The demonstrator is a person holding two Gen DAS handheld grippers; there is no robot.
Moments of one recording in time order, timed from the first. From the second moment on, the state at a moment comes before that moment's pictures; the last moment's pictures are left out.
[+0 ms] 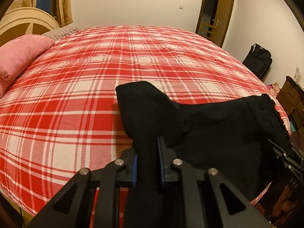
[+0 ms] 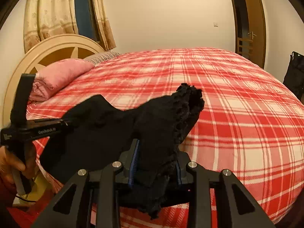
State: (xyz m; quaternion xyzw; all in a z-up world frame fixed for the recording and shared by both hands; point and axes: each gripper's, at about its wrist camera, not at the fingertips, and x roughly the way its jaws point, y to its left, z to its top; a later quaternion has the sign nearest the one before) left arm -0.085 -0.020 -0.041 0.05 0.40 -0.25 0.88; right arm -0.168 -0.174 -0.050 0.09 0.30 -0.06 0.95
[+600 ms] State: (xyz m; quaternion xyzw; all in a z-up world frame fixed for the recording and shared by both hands) left arm -0.067 -0.006 -0.013 0.04 0.37 -0.24 0.90; right arm -0.137 -0.153 -0.022 0.08 0.28 -0.02 0.96
